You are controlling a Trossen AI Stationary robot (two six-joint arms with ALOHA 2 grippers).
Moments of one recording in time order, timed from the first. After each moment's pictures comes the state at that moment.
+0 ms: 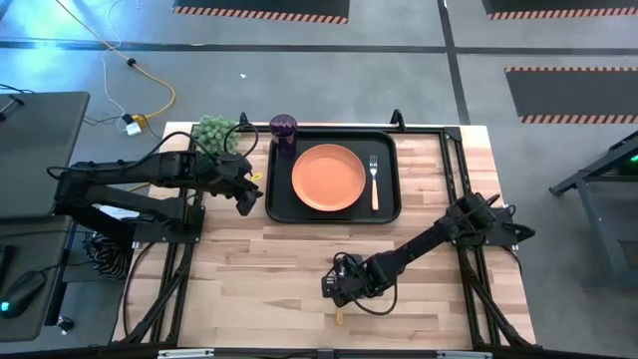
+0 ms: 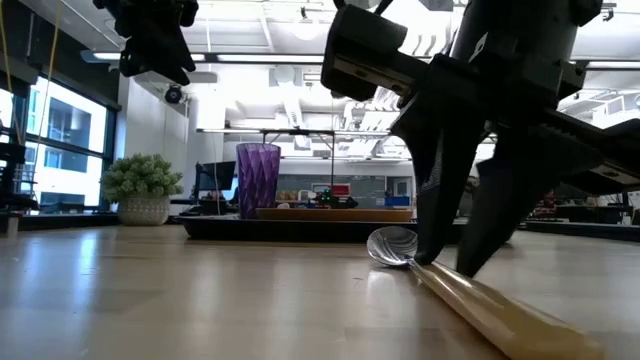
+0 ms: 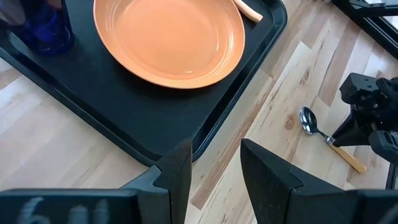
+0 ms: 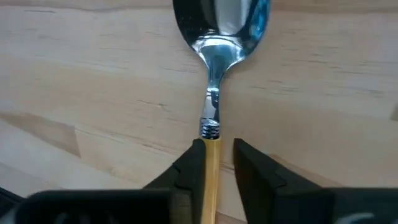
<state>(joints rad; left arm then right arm) 0.10 0.94 0.93 -0.82 -0.10 -0.57 0.50 2.04 1.35 -0.49 0.05 1.97</state>
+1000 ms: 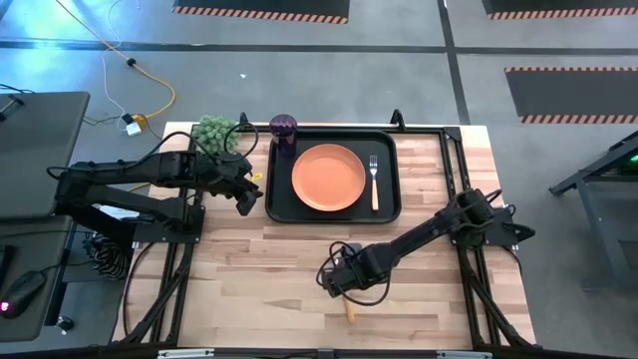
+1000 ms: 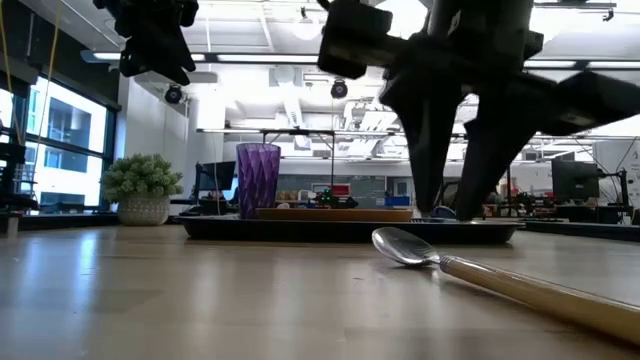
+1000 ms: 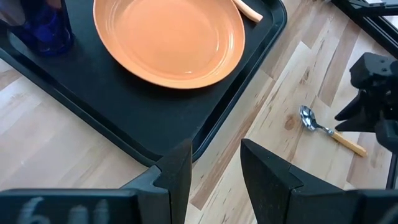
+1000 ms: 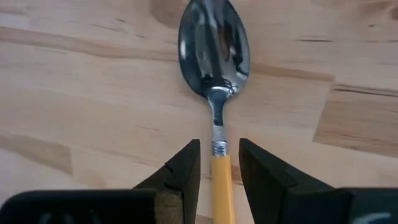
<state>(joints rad) 0.10 0.94 0.93 -0.82 -0.10 -0.57 0.45 2.03 1.50 -0.79 0.04 1.88</state>
